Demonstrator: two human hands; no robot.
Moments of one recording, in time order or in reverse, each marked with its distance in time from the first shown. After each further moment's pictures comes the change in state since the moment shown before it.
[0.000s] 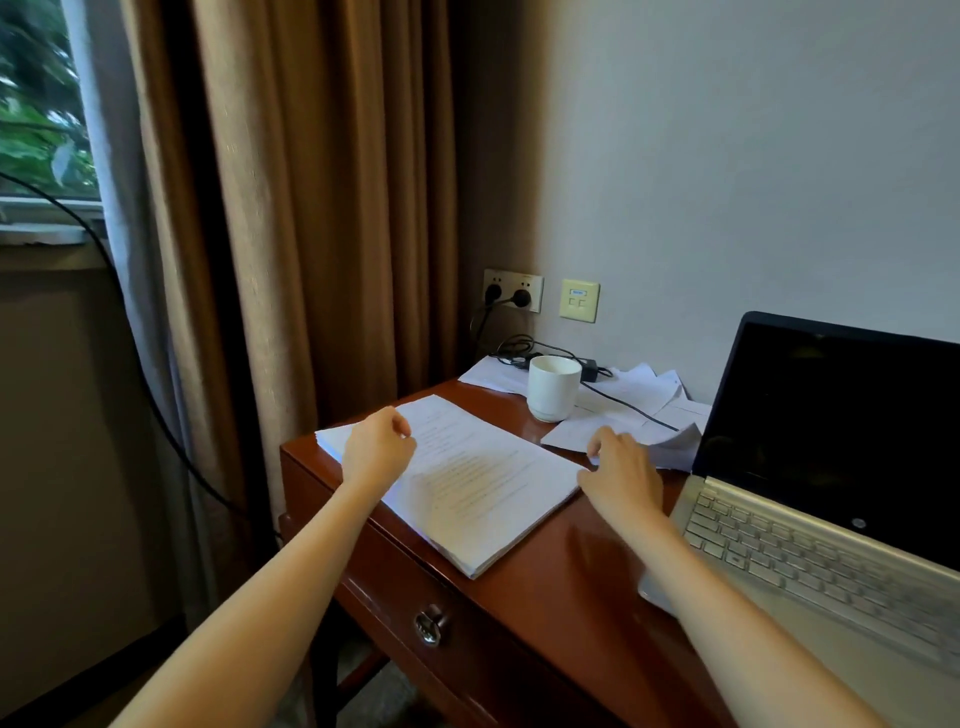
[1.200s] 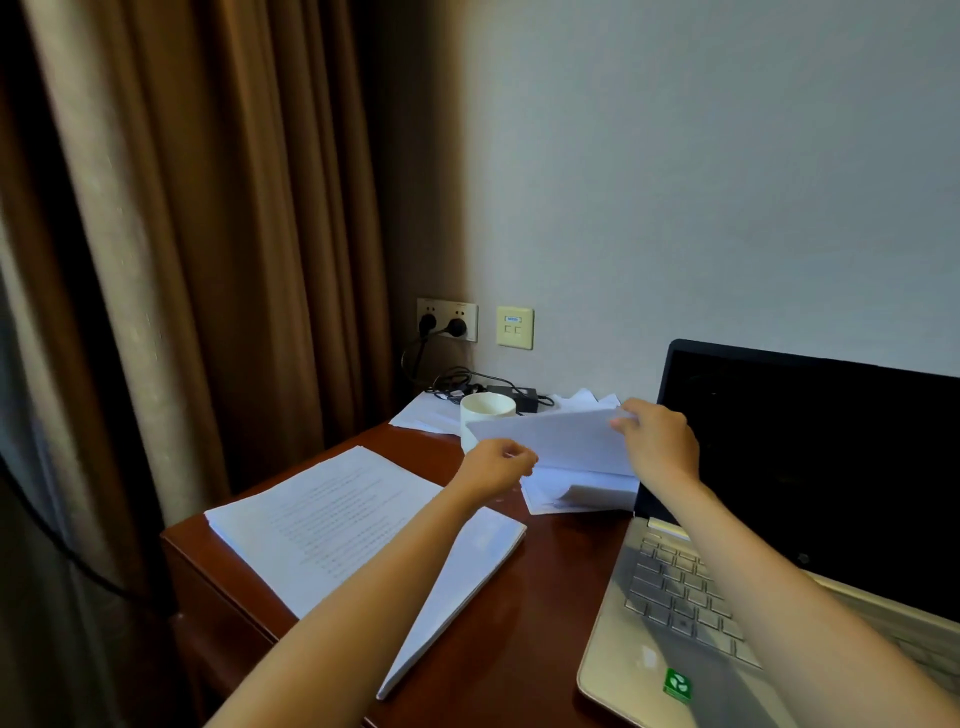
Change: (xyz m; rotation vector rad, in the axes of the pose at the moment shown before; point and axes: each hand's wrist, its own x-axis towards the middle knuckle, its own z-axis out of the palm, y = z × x) left_hand 0.011 0.147 0.111 -0.287 -0.617 0.148; right_hand 0.087 0.077 -0.064 0.189 0.217 0.161
